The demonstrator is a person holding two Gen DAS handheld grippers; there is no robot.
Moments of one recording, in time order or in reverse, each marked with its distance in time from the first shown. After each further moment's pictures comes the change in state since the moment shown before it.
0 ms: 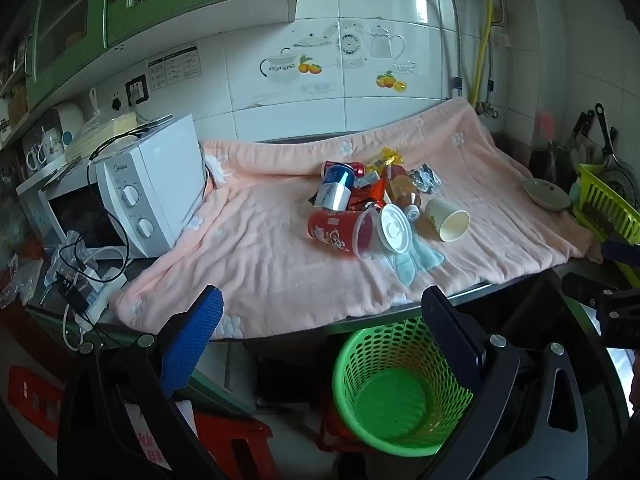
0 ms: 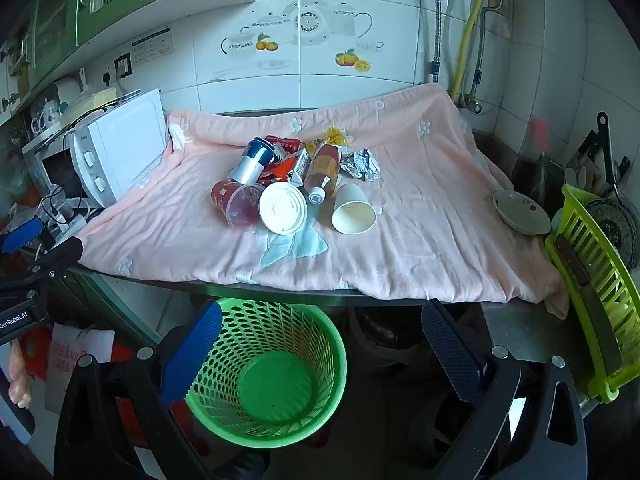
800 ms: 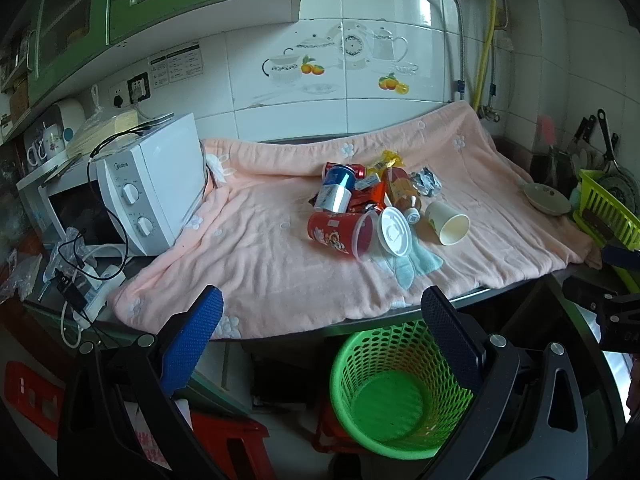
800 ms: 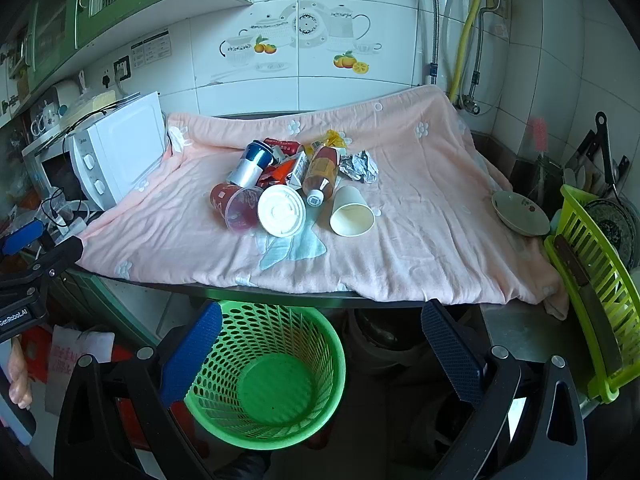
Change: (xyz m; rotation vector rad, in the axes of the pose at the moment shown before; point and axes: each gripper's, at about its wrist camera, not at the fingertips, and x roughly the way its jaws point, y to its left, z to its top) left arm 0.002 -0.001 0.003 -0.006 0.002 0.010; right arm -0.001 -0.004 0.001 0.010 -0.008 0.007
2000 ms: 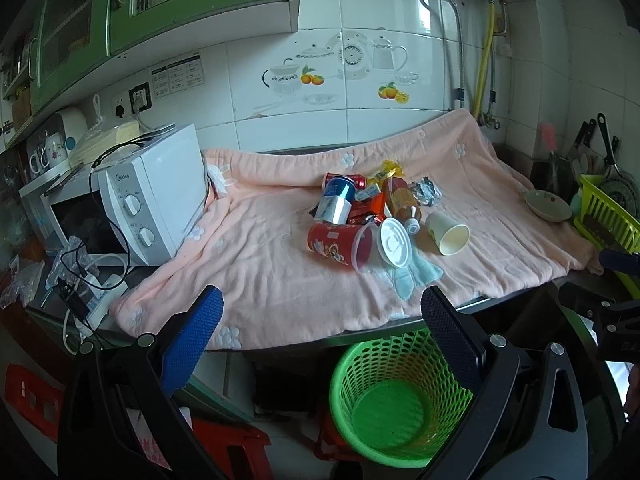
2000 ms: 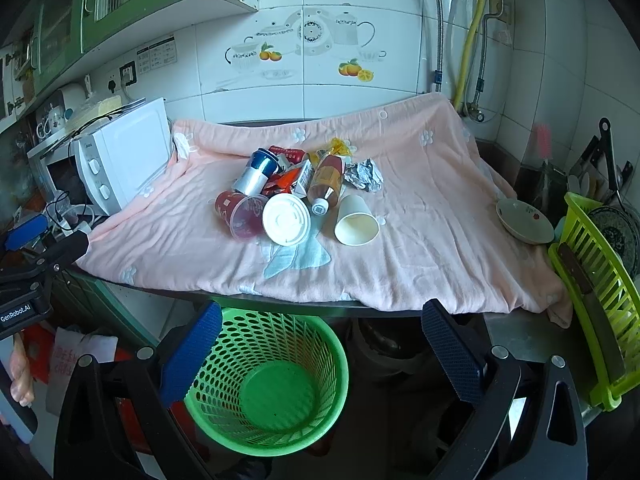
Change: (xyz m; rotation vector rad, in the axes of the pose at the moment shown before) left arm -0.003 -0.003 0.008 0.004 -0.029 0.011; right arm -0.001 0.003 0.002 -0.005 -0.029 0.018
